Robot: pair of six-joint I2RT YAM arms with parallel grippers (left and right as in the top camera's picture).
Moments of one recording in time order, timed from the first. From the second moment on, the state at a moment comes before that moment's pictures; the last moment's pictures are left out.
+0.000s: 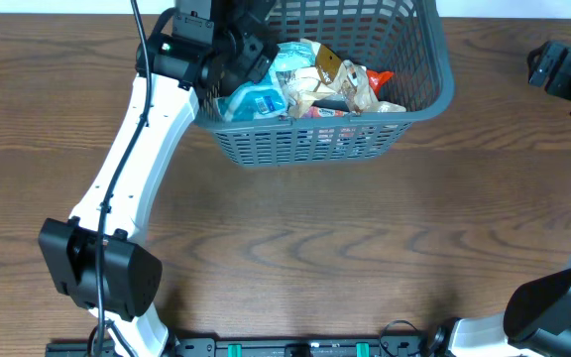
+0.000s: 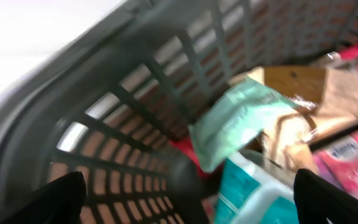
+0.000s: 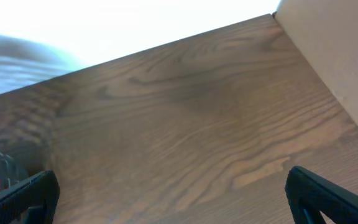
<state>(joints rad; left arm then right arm) -0.31 1.87 1.87 -0.71 0.08 0.40 -0.42 1.64 1.61 -0.66 -0.08 -0.01</state>
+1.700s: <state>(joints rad) -0.03 1.69 1.88 -0.82 -0.26 0.40 -0.36 1.62 1.67 -0.74 -0.20 -0.18</state>
